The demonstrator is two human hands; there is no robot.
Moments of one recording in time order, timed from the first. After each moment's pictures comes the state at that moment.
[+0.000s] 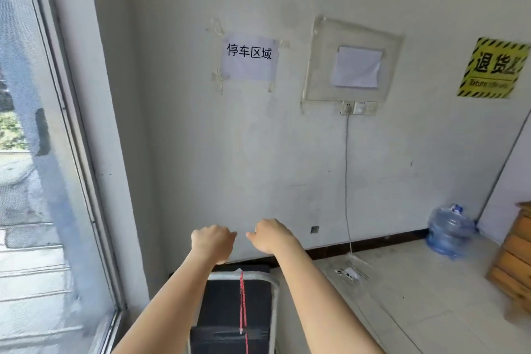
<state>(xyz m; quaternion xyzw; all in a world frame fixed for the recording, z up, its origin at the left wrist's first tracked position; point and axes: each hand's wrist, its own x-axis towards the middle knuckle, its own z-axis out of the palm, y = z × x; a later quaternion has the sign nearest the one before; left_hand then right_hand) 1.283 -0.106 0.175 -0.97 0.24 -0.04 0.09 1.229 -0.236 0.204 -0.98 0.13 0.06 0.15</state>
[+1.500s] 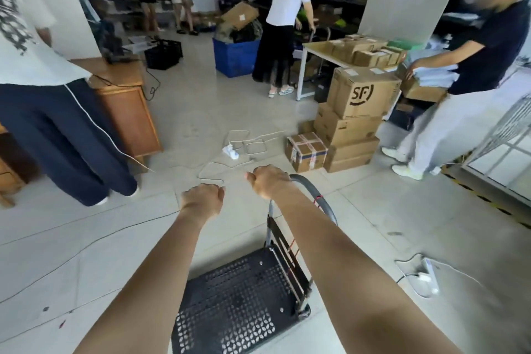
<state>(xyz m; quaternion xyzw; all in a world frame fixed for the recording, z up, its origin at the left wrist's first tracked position) 0.258 -0.429 0.076 -0.51 0.86 0.05 0.04 0.116 -0.364 0.112 -0.52 0.84 -0.02 0.12</state>
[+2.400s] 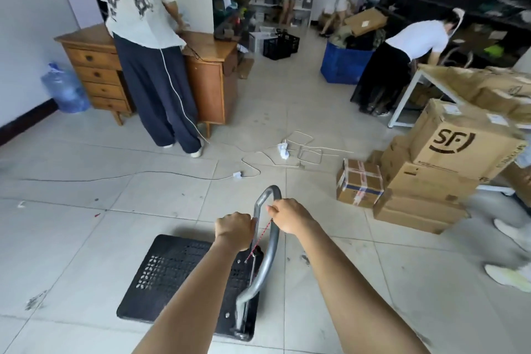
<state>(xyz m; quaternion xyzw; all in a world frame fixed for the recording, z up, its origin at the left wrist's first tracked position) -0.020 -0.284 0.004 -0.65 0.75 0.09 0.12 -0.162 -0.304 0.020 -0.70 0.68 0.00 0.21</state>
